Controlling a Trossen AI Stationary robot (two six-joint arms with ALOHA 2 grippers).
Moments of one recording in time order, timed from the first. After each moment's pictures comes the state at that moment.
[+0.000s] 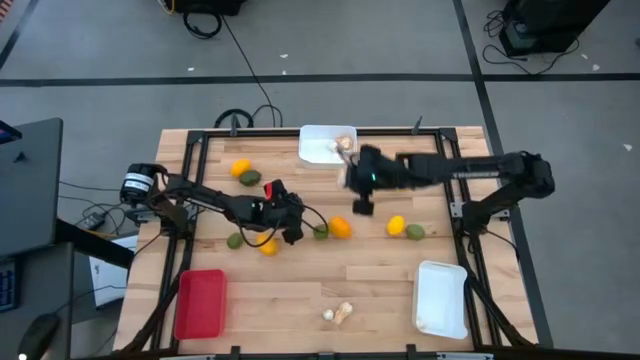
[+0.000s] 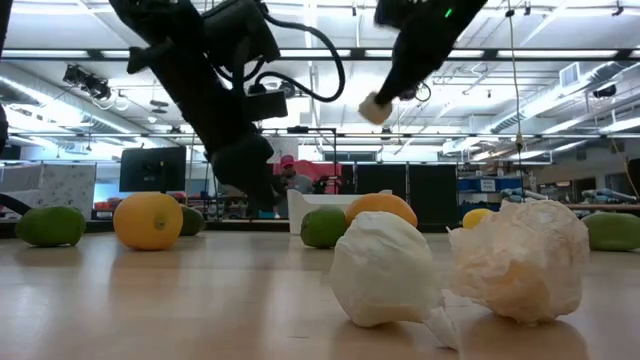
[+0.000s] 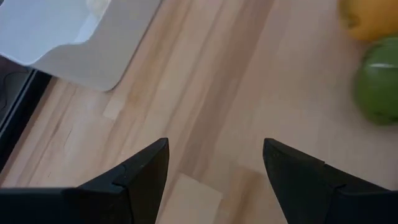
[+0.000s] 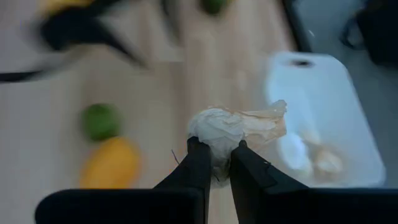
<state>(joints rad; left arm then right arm) -0.09 1.63 0.87 -0.24 -0.59 -0.21 -0.12 1.45 1.19 -0.57 0.21 -0.11</state>
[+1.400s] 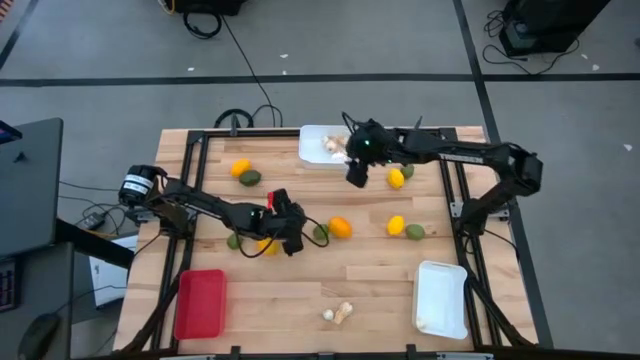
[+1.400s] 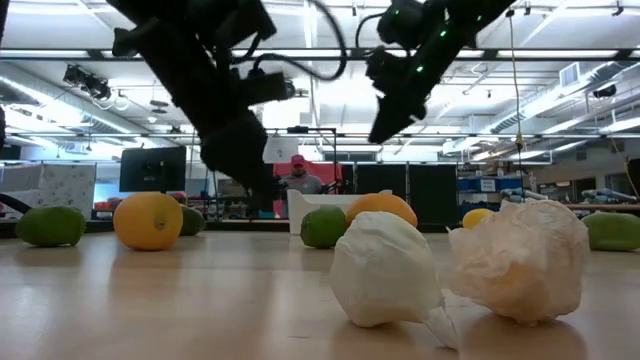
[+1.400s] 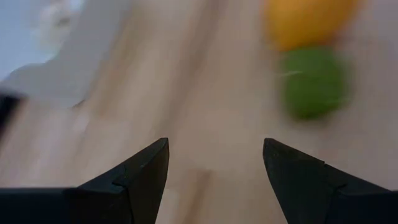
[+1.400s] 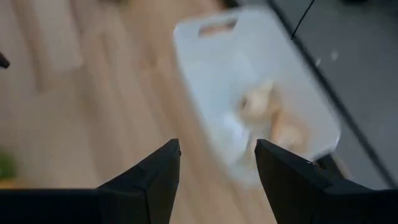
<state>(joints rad) -0.17 1.63 0.91 -0.25 -0.54 -0.22 -0.38 1.53 1.19 -0.52 0.13 -0.06</state>
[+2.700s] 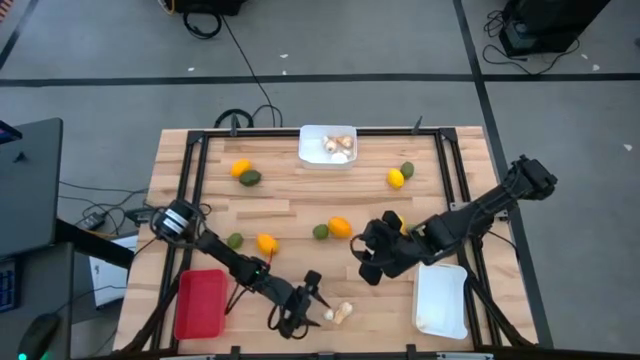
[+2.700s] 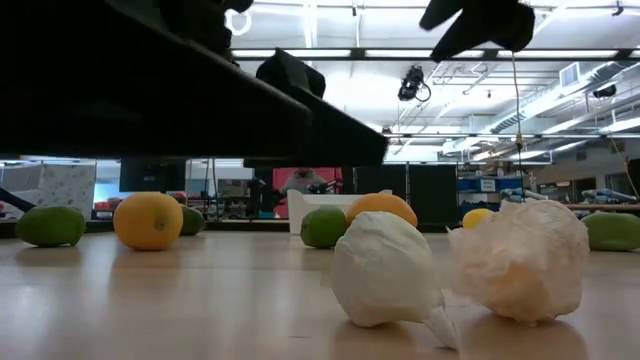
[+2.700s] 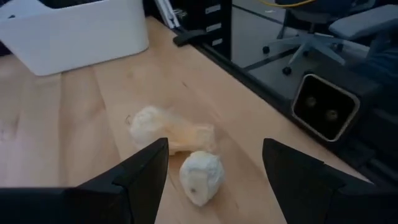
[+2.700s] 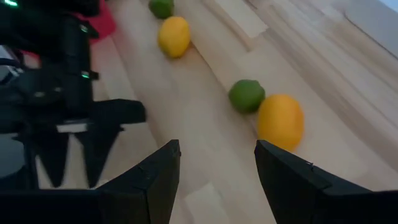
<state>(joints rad) -0.54 2.04 0.91 0.79 -0.09 0.08 0.49 1.47 1.18 -0.65 0.52 0.89</state>
